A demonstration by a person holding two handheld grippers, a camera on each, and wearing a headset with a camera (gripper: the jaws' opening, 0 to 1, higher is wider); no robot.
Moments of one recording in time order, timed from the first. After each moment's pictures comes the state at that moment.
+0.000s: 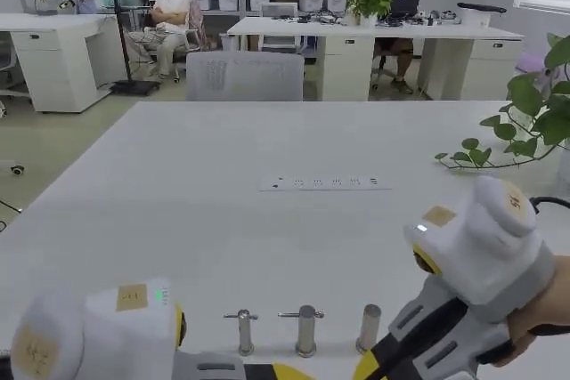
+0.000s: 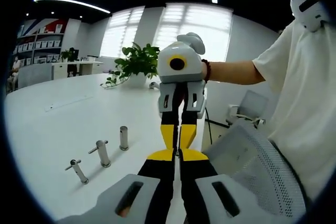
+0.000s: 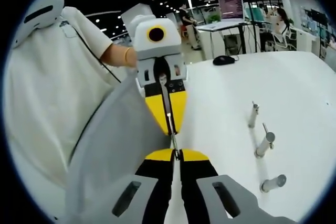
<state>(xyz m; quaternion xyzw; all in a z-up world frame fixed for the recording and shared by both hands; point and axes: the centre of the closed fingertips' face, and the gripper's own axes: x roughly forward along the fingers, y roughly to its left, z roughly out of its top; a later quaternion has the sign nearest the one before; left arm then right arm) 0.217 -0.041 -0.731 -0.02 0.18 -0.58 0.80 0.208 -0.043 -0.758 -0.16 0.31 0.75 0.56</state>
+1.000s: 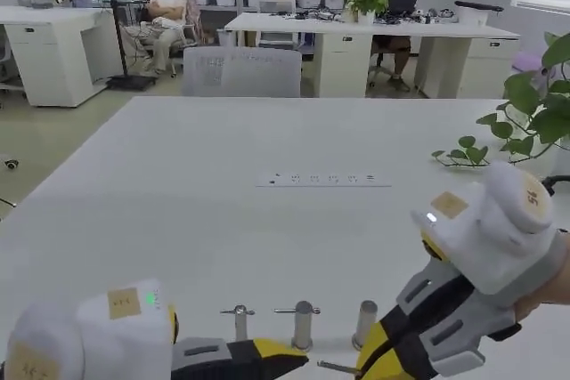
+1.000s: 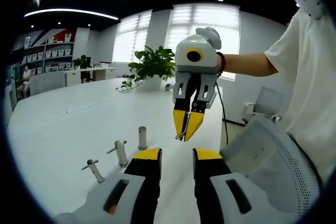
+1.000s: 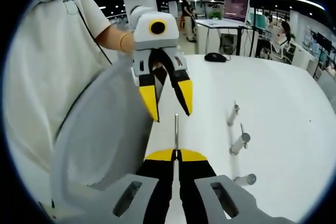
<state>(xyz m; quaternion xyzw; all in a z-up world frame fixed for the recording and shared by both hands) 0.237 -0.028 -0.742 0.01 0.16 -0.52 0.84 0.240 -0.063 -0.761 -0.26 0.29 0.71 0.59</state>
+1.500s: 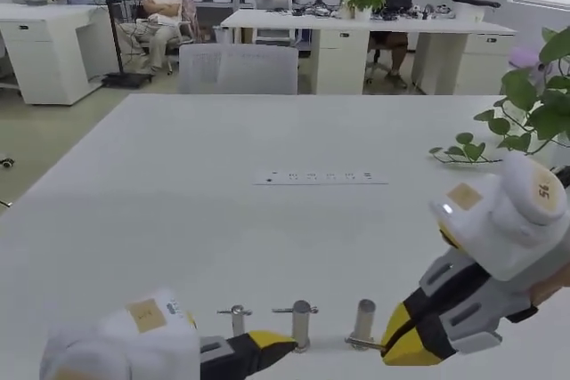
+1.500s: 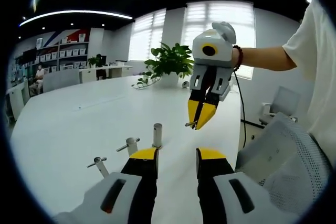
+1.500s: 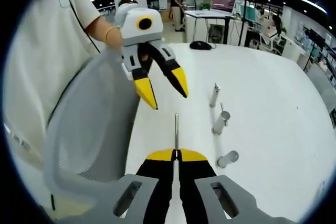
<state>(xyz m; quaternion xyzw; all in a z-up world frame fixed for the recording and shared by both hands) 0.264 -0.033 -0.760 0.02 0.17 -0.46 0.87 0.268 -0.095 -0.772 -0.29 0.31 0.67 0.61</state>
